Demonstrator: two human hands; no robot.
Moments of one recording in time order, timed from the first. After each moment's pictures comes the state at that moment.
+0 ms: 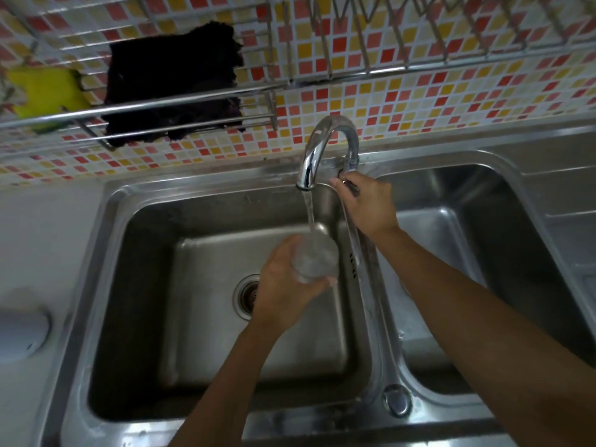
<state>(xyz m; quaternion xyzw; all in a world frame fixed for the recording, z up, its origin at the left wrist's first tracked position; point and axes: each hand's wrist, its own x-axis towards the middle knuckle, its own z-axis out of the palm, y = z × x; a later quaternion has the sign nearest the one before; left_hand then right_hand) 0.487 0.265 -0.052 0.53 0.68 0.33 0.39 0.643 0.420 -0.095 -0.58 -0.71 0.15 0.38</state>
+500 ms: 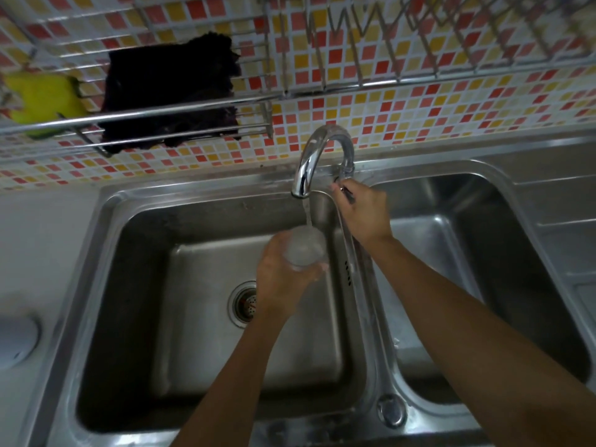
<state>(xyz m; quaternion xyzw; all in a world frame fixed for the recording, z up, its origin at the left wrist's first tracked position) 0.495 0.287 -0.068 0.46 0.72 0.38 0.35 0.642 0.416 -0.091 -0.58 -0.71 0.14 0.38</state>
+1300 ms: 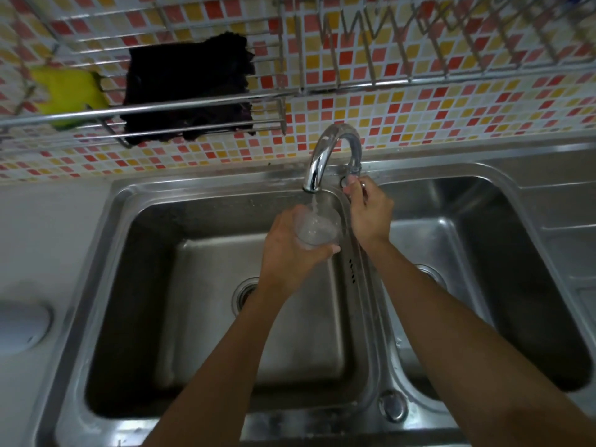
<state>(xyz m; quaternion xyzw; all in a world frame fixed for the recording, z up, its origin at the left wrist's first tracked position) 0.490 0.307 -0.041 0.55 0.68 0.37 0.32 0.630 0.405 -0.087 -0.62 -0.58 0.26 0.47</state>
